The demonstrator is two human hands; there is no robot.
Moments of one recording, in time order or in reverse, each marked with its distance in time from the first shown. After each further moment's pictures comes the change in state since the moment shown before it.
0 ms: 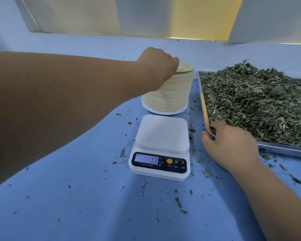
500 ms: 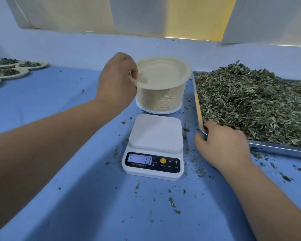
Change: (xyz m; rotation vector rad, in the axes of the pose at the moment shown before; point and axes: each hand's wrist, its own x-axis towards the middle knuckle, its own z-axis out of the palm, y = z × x) left_hand -0.082 -0.006 0.047 -0.743 0.537 -0.402; right_hand -0.004 -0.006 -0.008 -0.021 -0.076 0.026
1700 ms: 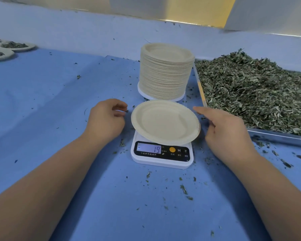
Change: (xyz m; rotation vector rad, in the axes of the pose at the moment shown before) left_hand -0.104 -0.033 -0.008 -0.259 -0.304 -0.612; right_hand -0.014 -0.014 -0.008 0.376 0.099 -0.170
